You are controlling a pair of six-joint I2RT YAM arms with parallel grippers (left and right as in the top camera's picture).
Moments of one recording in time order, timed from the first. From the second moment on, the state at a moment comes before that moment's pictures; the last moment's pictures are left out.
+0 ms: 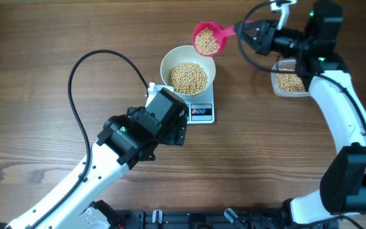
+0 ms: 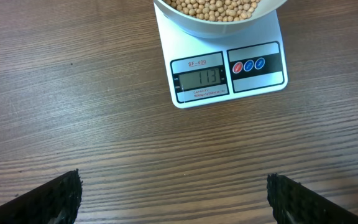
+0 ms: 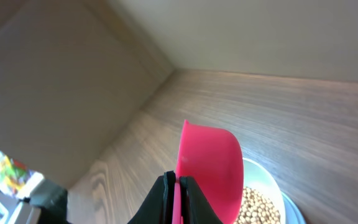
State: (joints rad) left arm -0.72 1.26 1.13 -1.01 -0.25 -0.47; right arm 0.02 1.69 1.29 0.03 -1.07 0.32
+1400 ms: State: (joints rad) left arm -0.72 1.26 1.13 -1.01 -0.25 -0.47; right arm 0.15 1.69 1.29 -0.03 -0.96 -0.26
